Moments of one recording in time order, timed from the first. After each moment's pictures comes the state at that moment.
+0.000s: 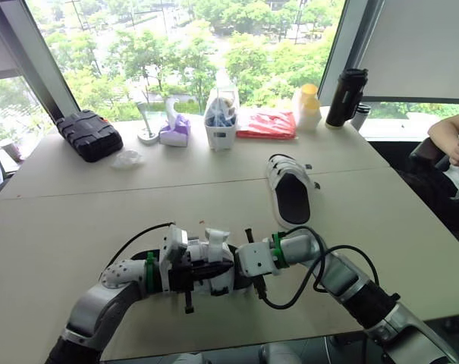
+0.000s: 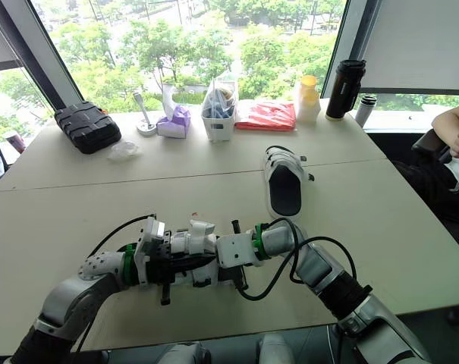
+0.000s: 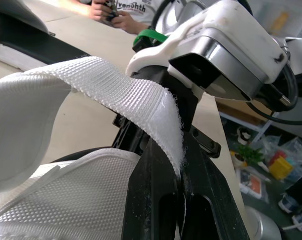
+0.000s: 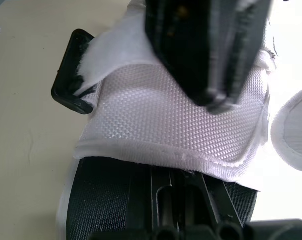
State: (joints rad) left arm -0.04 0.52 -0.16 -0.31 -0.59 0.38 -1.03; right arm -0.47 -0.52 0.56 0.02 -0.11 -0.07 1.08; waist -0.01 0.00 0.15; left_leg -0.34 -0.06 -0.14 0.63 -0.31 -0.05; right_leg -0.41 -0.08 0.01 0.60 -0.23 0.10
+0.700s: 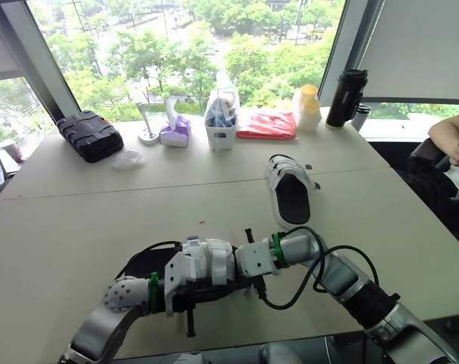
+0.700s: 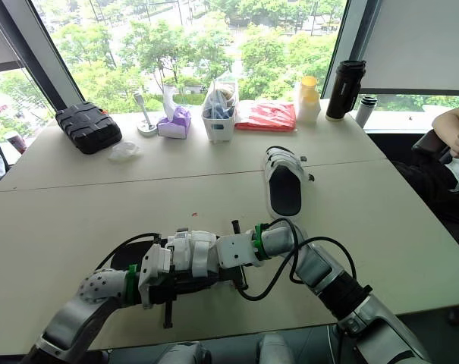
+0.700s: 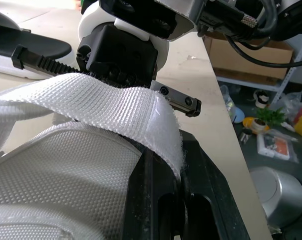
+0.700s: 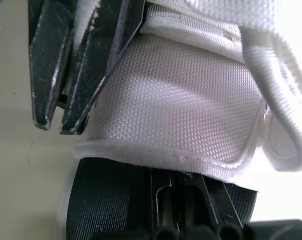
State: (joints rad) left arm 0.06 0.54 -0.24 -0.30 -0.40 0.11 -1.04; right arm -0.47 -0.52 0.56 0.02 -0.11 -0.07 1.08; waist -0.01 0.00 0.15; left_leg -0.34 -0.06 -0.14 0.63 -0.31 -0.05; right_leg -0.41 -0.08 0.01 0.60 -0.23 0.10
